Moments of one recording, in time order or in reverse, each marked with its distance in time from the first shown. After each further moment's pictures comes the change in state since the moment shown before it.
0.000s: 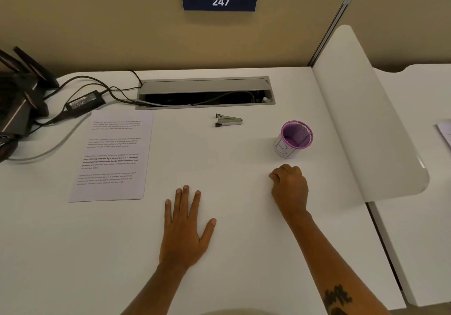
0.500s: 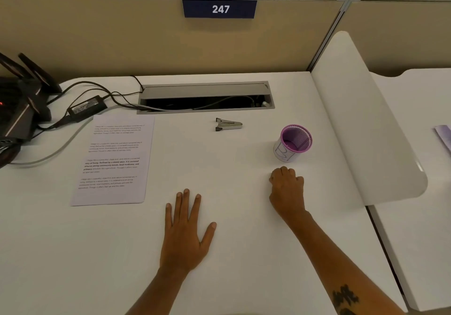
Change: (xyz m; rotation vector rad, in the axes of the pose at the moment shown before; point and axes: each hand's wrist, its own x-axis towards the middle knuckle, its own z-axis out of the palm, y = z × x) left_hand 0.000 0.000 0.000 -0.020 0.002 -0.008; right_hand 0.001 -0.005 0.001 -0.197 -0.174 -0.036
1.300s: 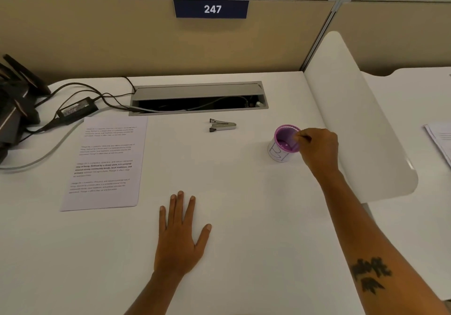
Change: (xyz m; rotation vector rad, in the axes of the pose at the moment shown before) left_hand 0.001 0.000 0.000 -0.014 -0.007 0.000; right_hand 0.081 0.038 -0.116 0.415 0.215 0.178
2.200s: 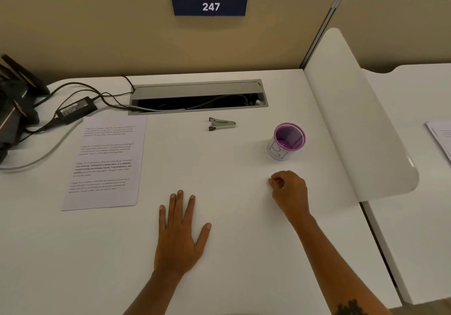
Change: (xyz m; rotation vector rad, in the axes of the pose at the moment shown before) left_hand -0.001 0.001 -0.001 -0.004 0.020 0.007; right_hand -0.108 0.028 0.071 0.091 -0.173 0.110
